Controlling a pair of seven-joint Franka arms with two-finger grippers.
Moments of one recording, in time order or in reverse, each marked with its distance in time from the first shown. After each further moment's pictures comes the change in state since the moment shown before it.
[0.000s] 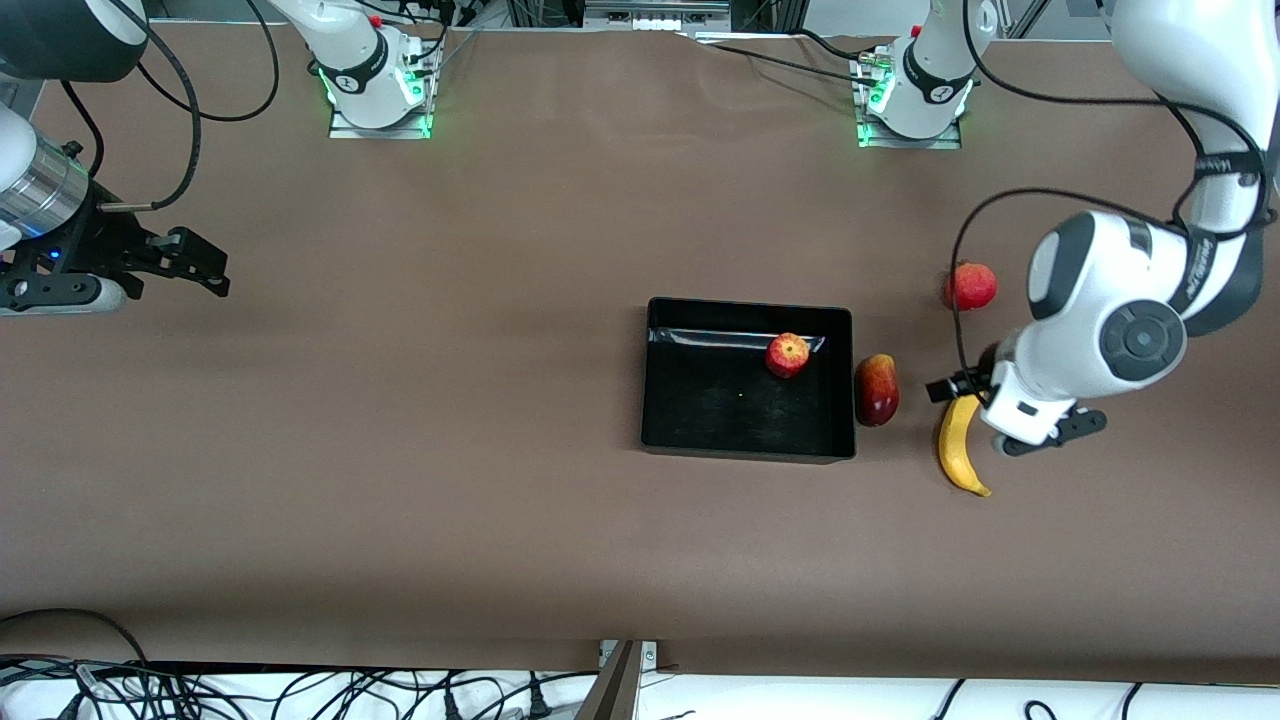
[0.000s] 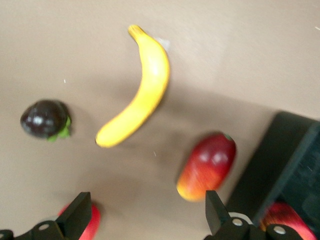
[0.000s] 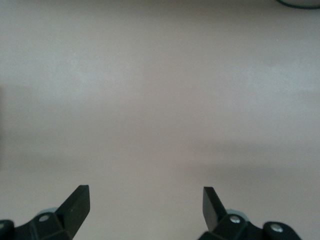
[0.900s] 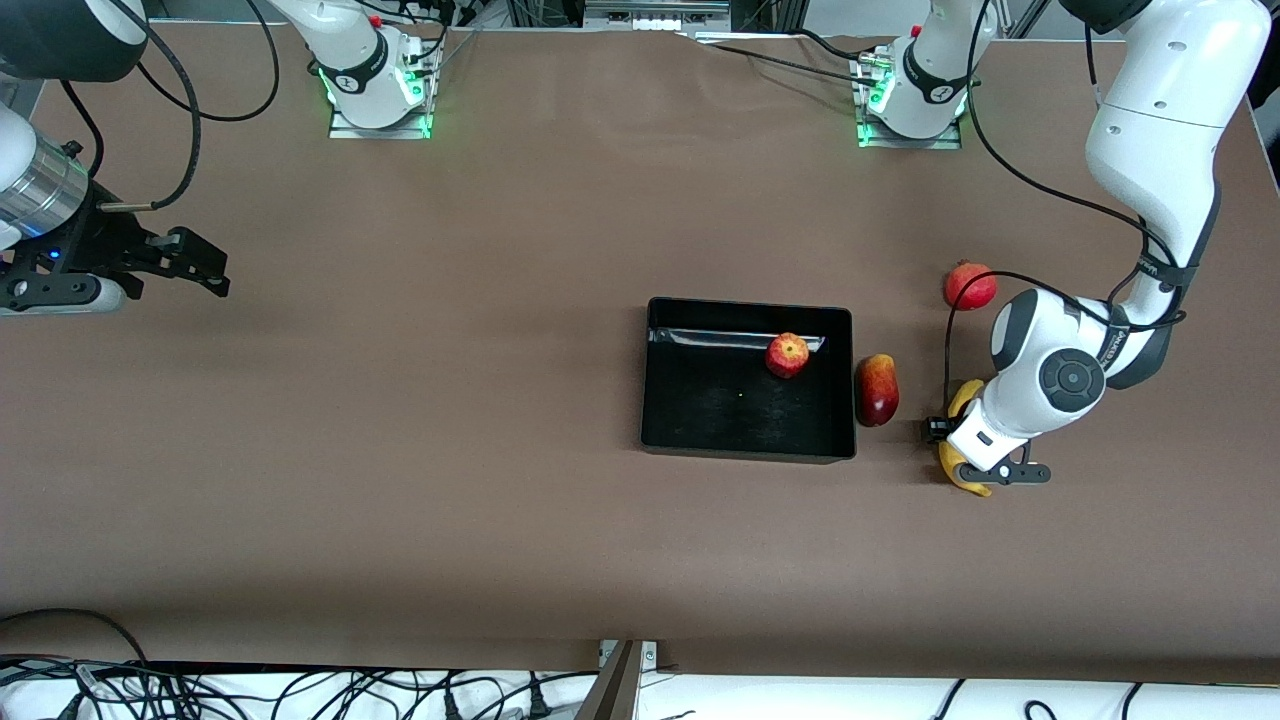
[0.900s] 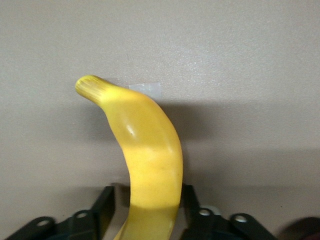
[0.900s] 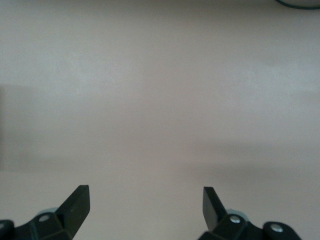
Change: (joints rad) left arm 0.071 0.230 0.002 -0.097 0.197 0.464 0.233; right arm 0.000 0.000 0.000 0.001 0.000 0.000 0.000
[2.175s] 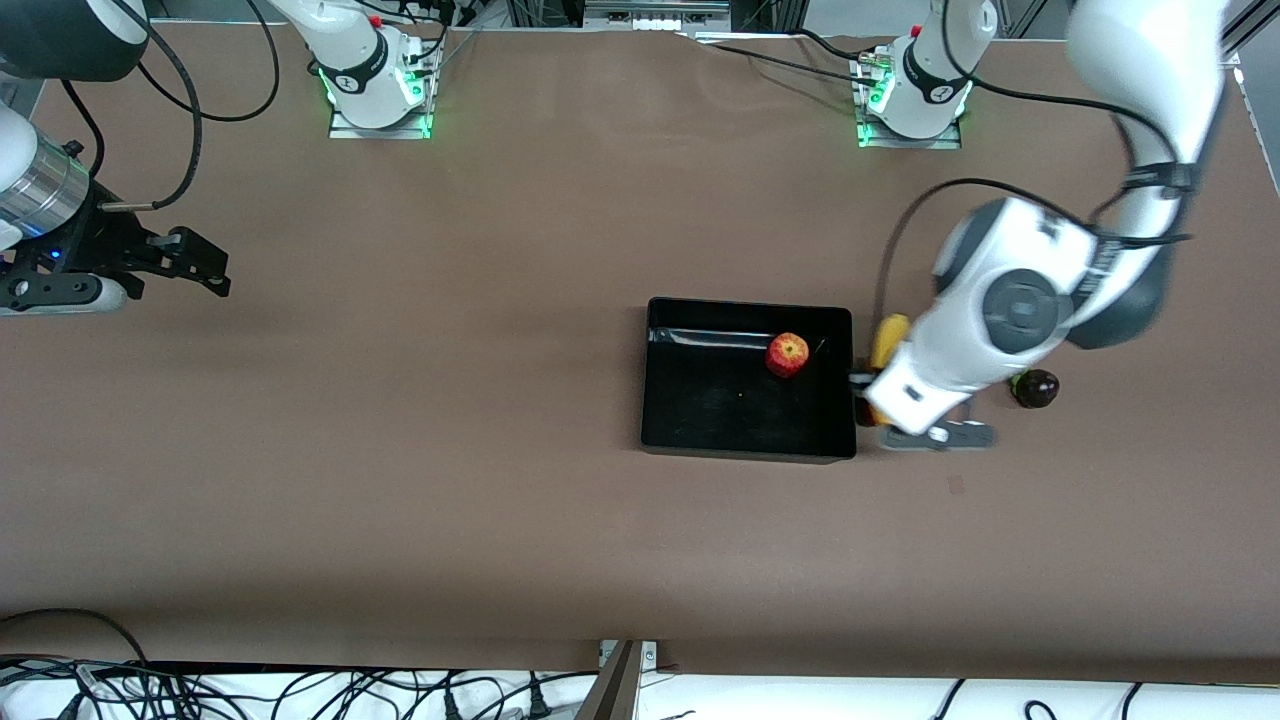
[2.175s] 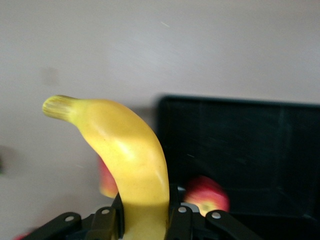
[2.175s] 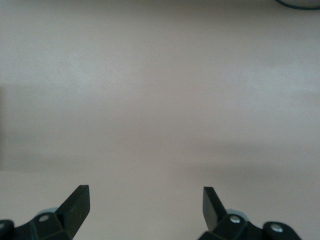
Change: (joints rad) left arm -0.121 -0.153 -0.292 0.224 -0.081 -0.489 -0.281; right arm 0.000 0.000 0.002 0.001 0.000 0.000 0.000
